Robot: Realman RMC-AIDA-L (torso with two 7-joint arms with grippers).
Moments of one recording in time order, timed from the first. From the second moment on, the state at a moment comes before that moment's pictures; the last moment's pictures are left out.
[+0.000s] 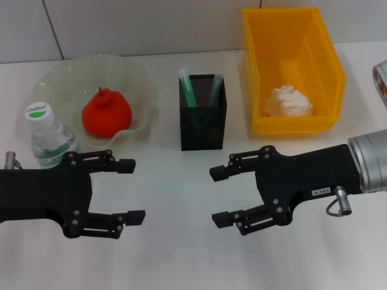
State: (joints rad) left arm -0.35 -2.06 1.02 1.07 1.82 1.78 -1.40; right arm 0.37 2.09 -1.16 -1.08 -1.79 -1.69 1.51
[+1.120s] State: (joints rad) left arm -0.35 -2.06 1.02 1.06 1.82 1.78 -1.40; right arm 0.38 2.09 -1.16 -1.07 -1.79 -1.69 1.51
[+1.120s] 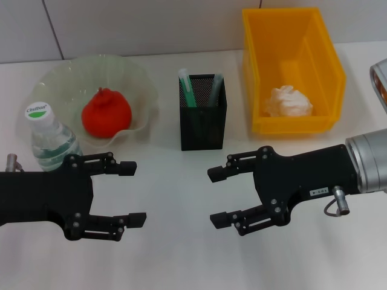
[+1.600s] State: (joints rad) left arm -0.35 -2.06 1.02 1.06 1.82 1.78 -1.40; right arm 0.38 2.09 -1.16 -1.07 -1.79 -1.69 1.51
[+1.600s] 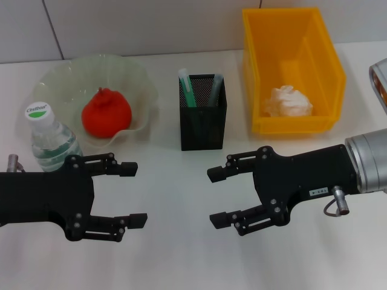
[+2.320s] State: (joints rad) left arm -0.35 -2.06 1.02 1.06 1.82 1.78 -1.40; right arm 0.39 2.09 -1.17 -1.07 -1.79 -1.69 1.51
